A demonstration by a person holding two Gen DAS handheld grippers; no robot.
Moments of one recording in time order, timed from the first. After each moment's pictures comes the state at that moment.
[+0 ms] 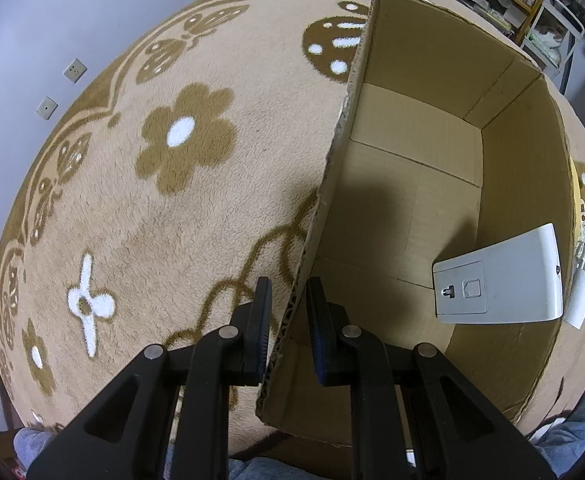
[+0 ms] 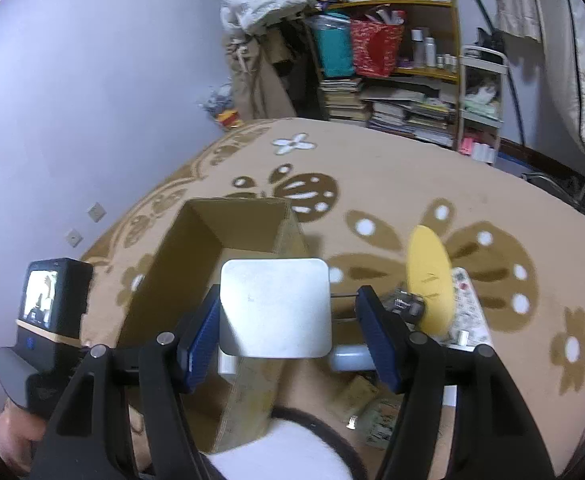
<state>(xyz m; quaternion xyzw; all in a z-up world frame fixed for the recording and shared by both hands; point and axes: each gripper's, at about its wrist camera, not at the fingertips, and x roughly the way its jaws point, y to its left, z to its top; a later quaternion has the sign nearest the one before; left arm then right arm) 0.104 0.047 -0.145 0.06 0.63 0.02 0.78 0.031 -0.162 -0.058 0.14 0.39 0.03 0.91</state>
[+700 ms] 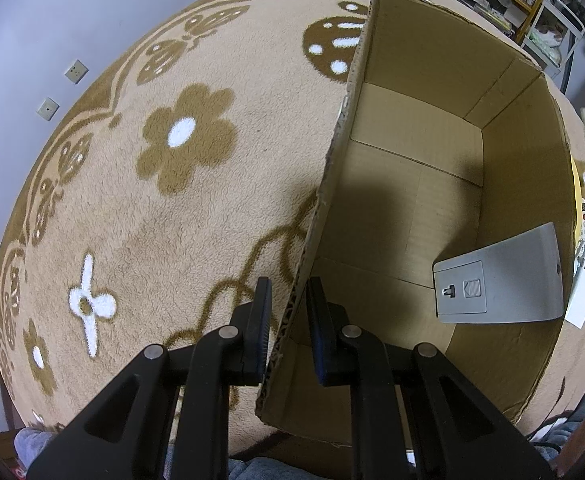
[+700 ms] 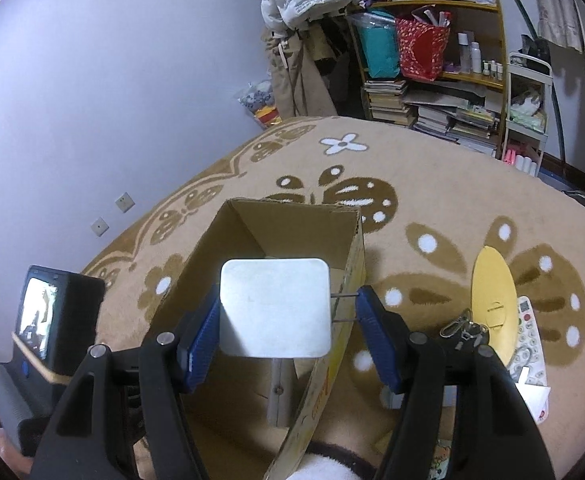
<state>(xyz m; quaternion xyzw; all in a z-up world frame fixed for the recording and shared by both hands) 0.104 0.048 -0.144 0.06 0.63 0.02 0.78 0.070 -0.128 -0.079 0.13 0.39 0.08 0.91</state>
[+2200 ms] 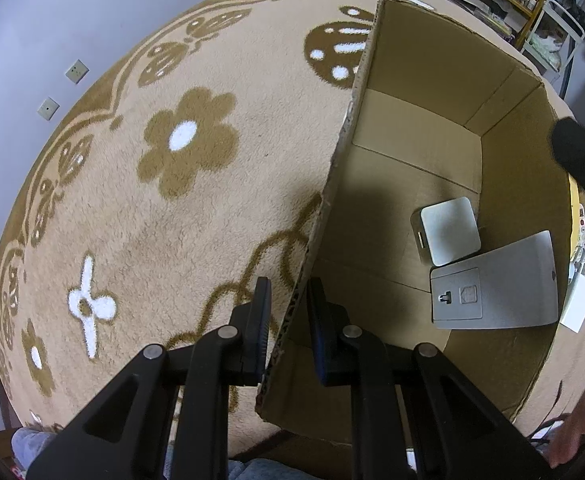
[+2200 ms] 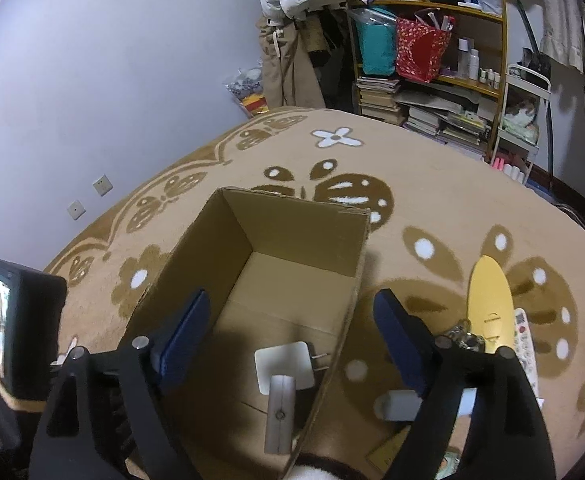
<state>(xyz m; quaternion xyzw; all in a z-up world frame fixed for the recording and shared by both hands) 0.107 0.050 -0.143 0.05 0.62 0.02 0.78 0.082 -0.110 -0.078 0.09 0.40 0.04 0.91</state>
